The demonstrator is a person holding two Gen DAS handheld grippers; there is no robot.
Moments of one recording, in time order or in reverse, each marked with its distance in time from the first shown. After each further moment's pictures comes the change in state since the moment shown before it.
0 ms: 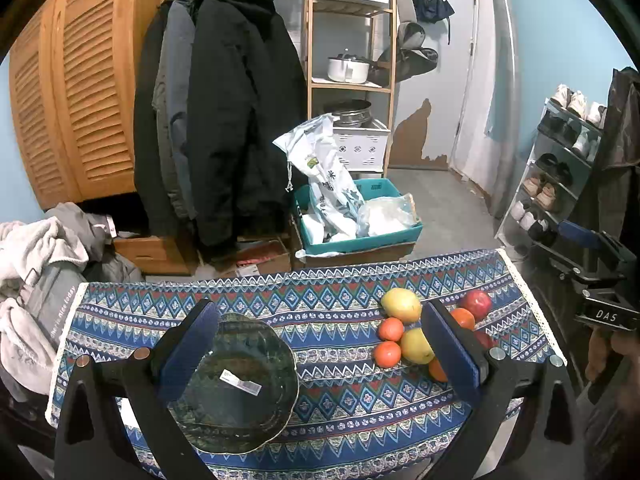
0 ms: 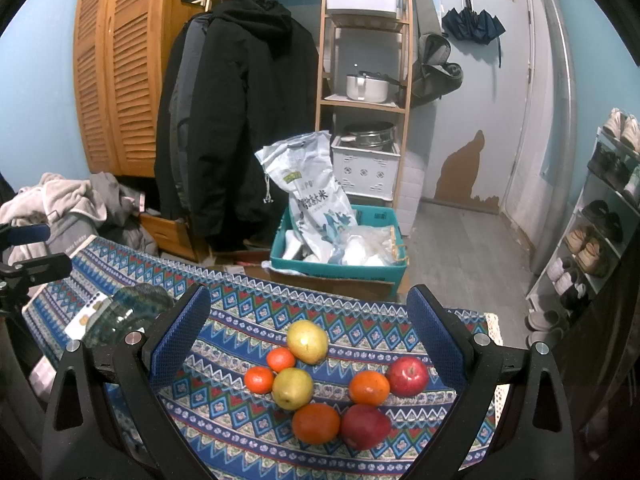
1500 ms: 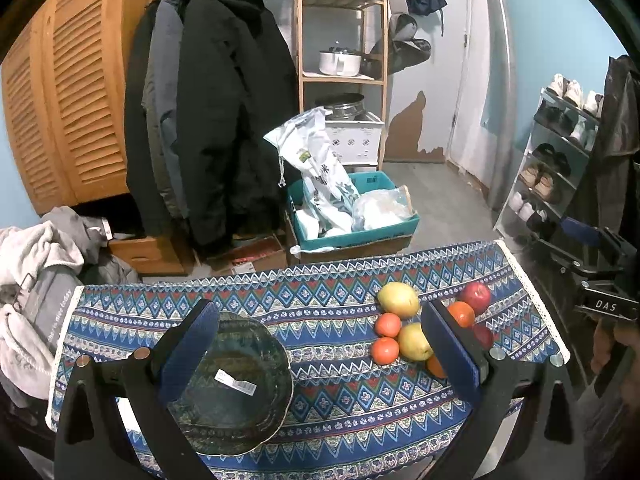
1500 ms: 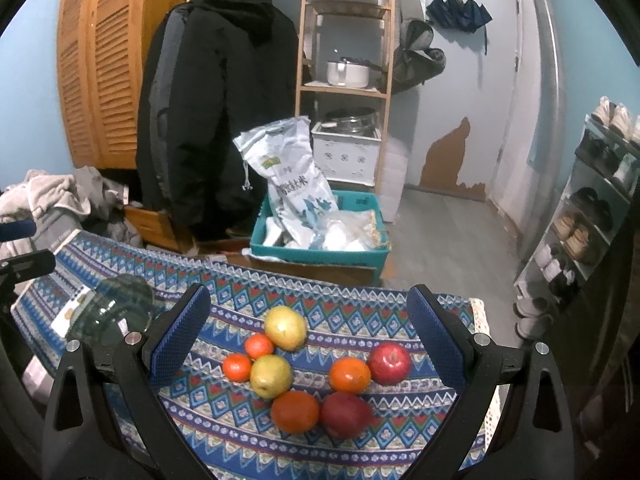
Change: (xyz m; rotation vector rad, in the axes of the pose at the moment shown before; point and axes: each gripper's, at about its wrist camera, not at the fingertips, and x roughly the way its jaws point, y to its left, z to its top) left arm 0.012 -0.009 -0.004 0.027 0.018 -0.008; right arm 0.008 -0.027 -0.011 0.025 0.054 -0.052
